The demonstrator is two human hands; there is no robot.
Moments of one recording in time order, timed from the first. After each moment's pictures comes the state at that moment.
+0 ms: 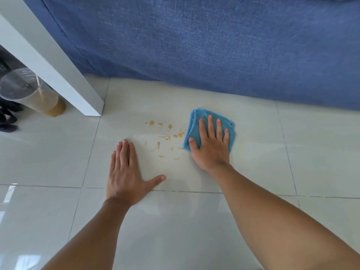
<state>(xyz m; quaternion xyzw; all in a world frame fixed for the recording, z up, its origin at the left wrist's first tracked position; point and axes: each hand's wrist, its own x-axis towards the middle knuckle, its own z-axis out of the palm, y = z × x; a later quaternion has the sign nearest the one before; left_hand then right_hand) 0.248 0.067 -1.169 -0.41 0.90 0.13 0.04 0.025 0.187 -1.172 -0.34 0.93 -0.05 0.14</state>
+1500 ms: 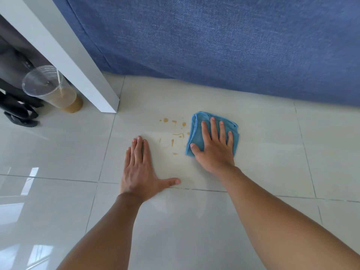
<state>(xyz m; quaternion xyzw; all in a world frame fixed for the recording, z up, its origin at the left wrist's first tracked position) 0.248 0.064 -1.163 -0.40 0.90 0.16 0.06 0.051 0.174 -1.171 -0.37 0.91 -0.06 0.17</state>
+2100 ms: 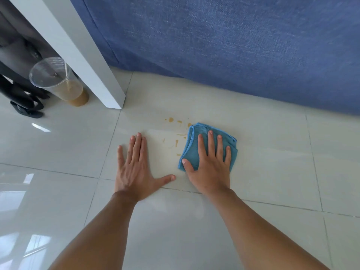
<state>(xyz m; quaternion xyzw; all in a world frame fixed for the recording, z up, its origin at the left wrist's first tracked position) 0.258 0.054 -1.164 -0.42 0.90 0.12 0.06 0.098 0.185 -1.173 -0.38 0.91 -0.08 0.12</state>
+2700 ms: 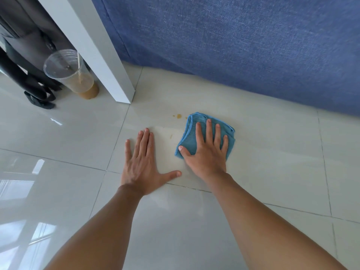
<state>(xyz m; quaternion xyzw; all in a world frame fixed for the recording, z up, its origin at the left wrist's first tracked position) 0.261 0.054 -1.167 -0.41 0.90 0.13 0.06 0.095 0.145 -1.169 -0.39 0.90 -0.09 0.17</state>
